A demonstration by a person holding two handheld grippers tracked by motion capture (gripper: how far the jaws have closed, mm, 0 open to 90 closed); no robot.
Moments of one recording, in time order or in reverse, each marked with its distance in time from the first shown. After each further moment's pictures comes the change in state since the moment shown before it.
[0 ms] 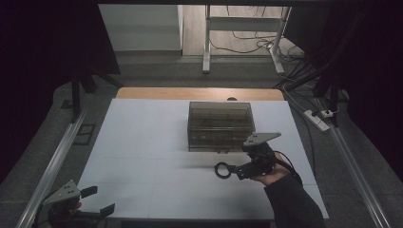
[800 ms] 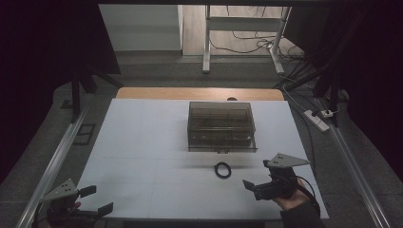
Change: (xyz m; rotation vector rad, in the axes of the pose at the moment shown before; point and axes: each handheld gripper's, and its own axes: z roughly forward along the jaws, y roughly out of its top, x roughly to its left) left arm 0.006 -0.002 -0.001 -0.023 -0.033 -0.049; right arm 0.013 -0.062 -0.039 -0.094 -0.119 0.113
